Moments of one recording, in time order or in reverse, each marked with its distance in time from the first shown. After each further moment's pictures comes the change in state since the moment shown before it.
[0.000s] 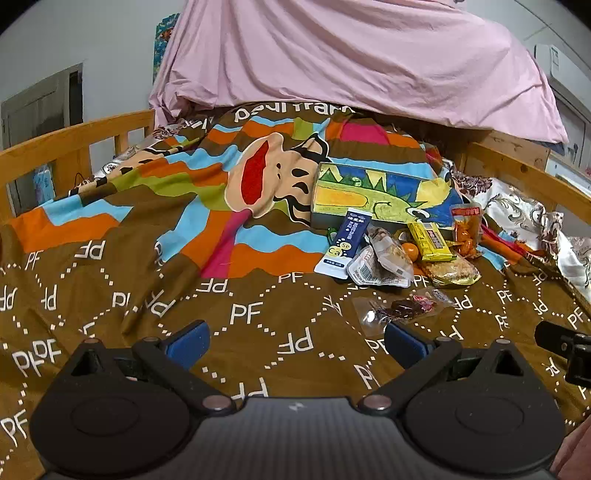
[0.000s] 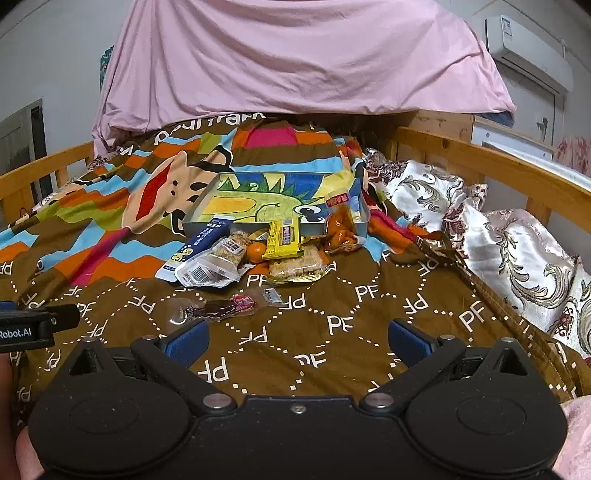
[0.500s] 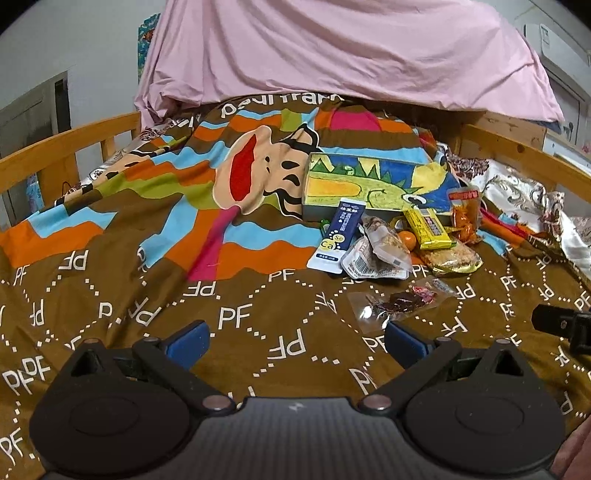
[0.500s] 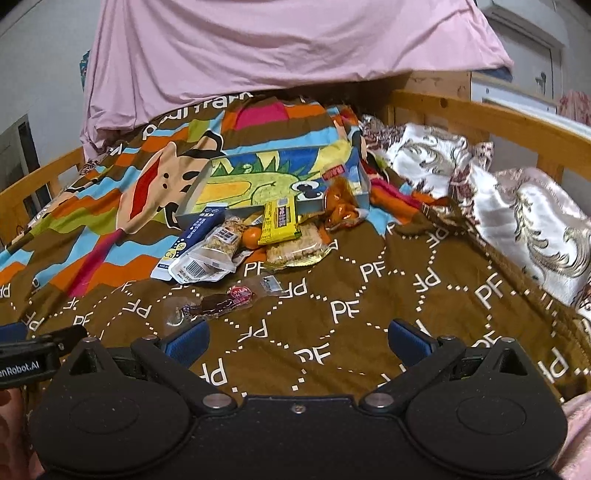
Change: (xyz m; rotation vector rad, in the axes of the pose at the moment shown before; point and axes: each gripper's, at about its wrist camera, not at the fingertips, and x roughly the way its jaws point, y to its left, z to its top) left arm 0.018 -0.015 0.003 0.056 0.028 0.004; right arm 0.031 -0.018 0.011 0.107 0.098 0.041
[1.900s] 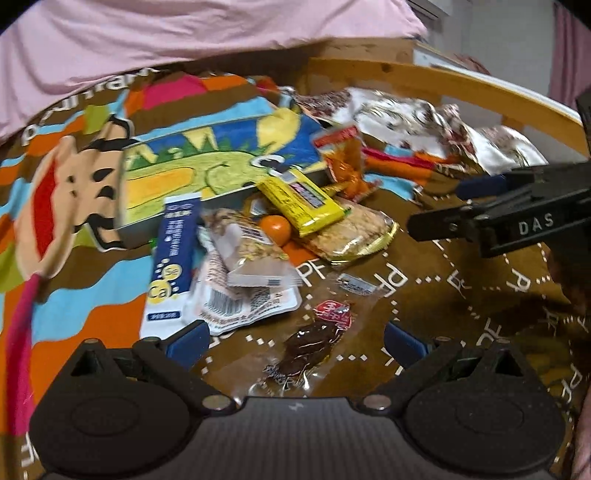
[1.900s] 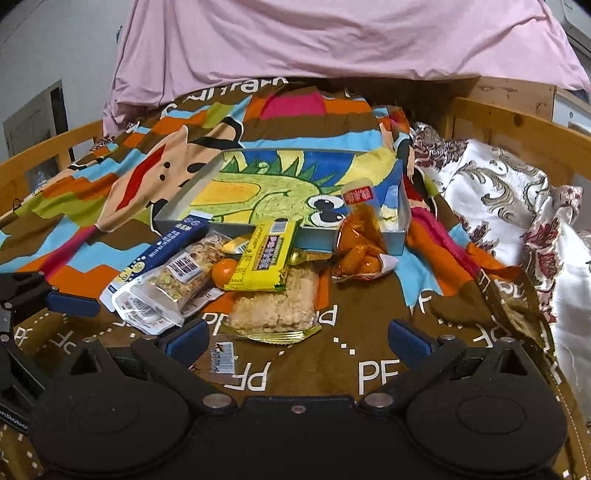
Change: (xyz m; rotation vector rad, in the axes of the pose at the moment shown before) left arm 0.133 -0.066 0.041 0.397 0.105 -0.443; right arm 0.134 -0.042 0.064 -0.170 0.008 0.125
